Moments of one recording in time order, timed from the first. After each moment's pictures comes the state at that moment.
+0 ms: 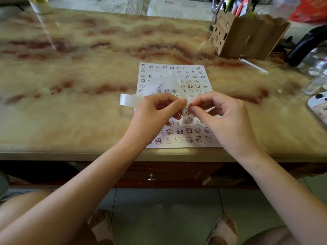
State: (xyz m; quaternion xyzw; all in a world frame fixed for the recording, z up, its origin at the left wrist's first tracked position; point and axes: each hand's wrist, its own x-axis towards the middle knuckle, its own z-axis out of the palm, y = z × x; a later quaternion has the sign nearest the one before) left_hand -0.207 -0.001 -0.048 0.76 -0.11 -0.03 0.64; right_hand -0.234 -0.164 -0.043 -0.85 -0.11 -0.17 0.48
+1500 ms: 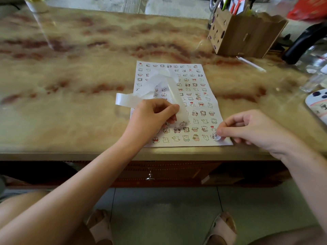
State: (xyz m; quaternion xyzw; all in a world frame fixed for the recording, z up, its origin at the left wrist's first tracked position) left_hand -0.203 -0.003 -0.059 0.80 -0.06 -0.06 0.60; right_hand -0.244 -0.221 -0.029 -0.87 0.09 0.13 0.46
